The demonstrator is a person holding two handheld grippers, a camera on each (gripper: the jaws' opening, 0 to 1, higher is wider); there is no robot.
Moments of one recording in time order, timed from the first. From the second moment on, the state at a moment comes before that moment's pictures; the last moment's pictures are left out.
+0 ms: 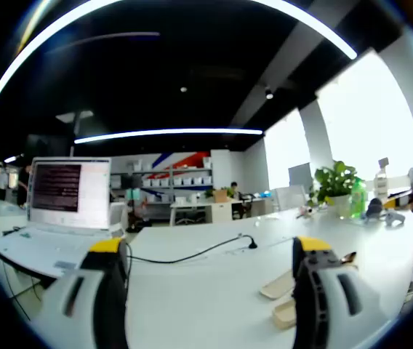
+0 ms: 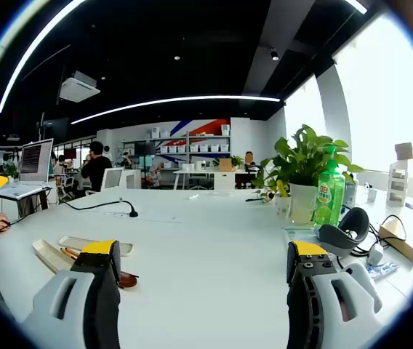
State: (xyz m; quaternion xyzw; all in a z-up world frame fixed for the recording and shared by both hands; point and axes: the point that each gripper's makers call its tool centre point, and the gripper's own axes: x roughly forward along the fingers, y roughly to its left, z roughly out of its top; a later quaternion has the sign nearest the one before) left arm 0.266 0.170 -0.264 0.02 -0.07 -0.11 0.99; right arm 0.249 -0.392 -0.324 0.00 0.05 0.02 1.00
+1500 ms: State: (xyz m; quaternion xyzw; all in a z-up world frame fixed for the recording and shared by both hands) left arm 0.269 0.161 -0.265 0.03 -0.08 -0.12 0.99; right arm 0.249 -0.384 -0.304 0.03 -0.01 0.03 1.00
